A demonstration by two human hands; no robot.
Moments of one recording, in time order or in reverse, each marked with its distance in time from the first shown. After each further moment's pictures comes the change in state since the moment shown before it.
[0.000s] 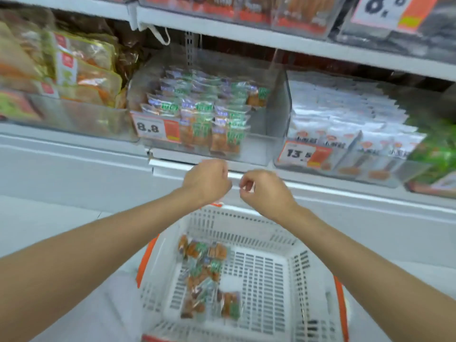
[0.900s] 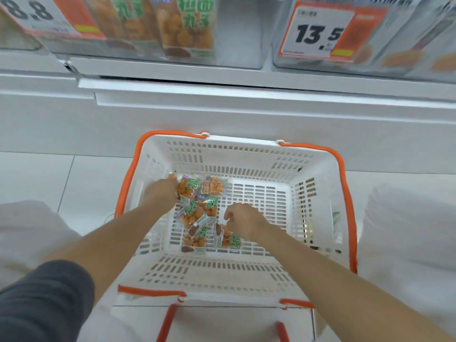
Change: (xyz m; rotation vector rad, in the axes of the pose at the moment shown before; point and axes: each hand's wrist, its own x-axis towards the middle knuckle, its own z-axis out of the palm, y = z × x) left_hand -0.018 -0.204 0.216 0.462 -0.460 -0.256; right_hand -0.100 0.087 0.211 0.158 -0.766 0.381
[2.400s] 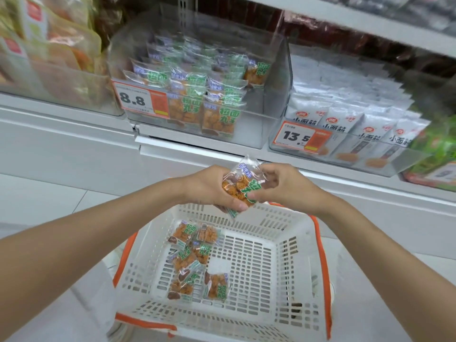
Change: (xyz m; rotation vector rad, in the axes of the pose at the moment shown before) left_hand -0.139 0.083 -0.228 -0.932 -0.221 0.661; right_hand -0.142 -0.075 -0.209 0.334 0.292 -0.456
